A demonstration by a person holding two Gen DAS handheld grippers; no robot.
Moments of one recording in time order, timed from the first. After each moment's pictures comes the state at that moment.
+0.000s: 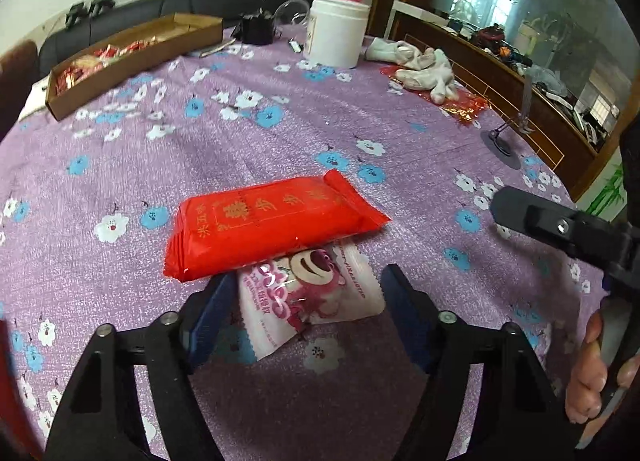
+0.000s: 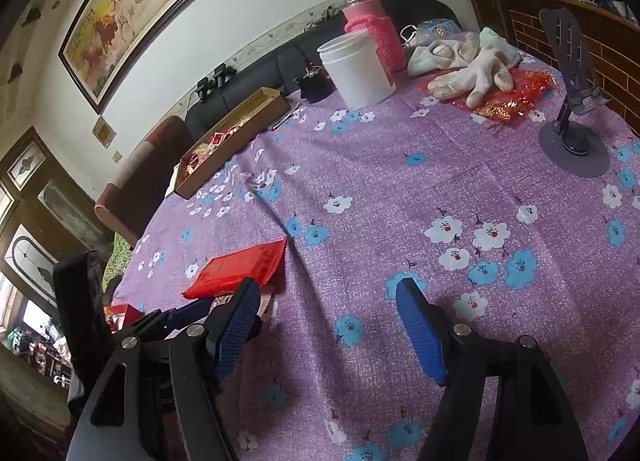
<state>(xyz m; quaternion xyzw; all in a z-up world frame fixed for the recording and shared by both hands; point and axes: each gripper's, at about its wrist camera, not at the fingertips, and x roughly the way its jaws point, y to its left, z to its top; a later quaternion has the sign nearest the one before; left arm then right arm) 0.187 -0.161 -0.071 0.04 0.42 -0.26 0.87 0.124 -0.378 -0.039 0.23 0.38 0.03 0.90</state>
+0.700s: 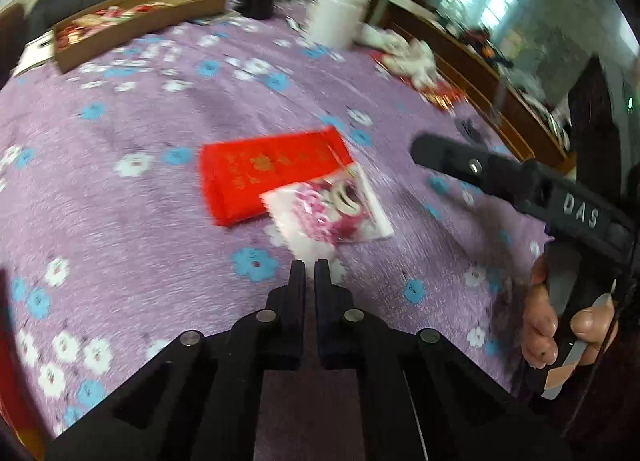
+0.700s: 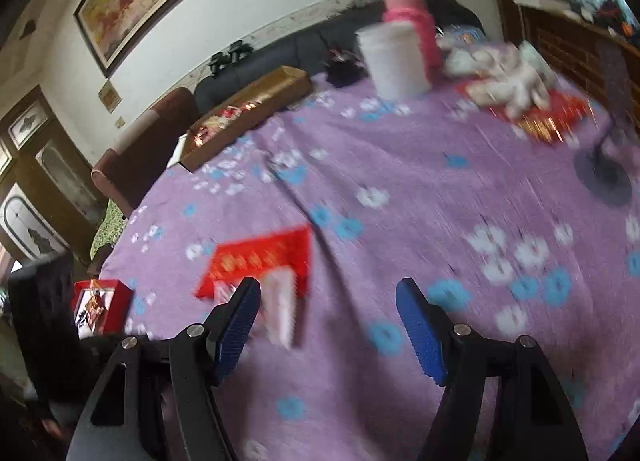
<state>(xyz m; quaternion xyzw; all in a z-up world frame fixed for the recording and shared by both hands) 0.171 -0.114 -0.061 -0.02 0.47 -0.29 0.84 0.157 -0.327 -0.024 0.15 0.39 0.06 0.91</state>
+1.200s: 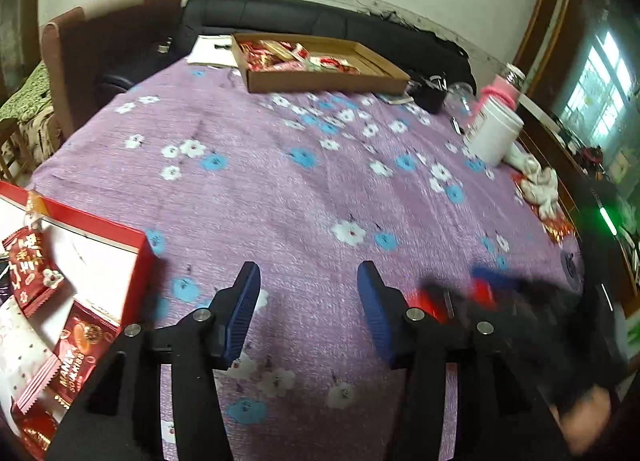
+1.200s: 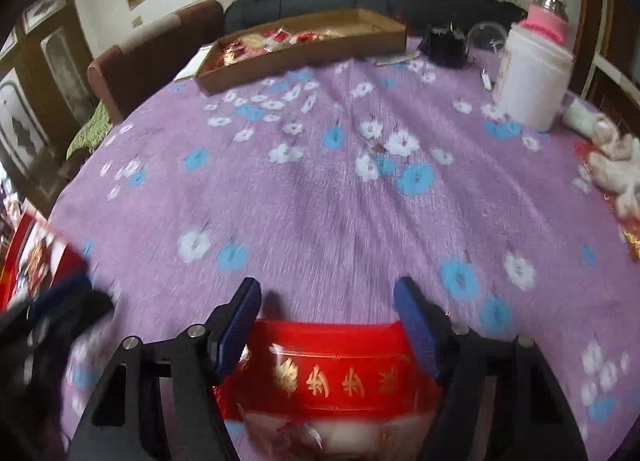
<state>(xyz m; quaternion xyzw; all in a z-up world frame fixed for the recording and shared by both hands) 0.182 -0.031 -0.046 -0.10 0.40 -0.06 0.91 0.211 -0.229 -0.062 0.01 0.51 0.10 0.86</state>
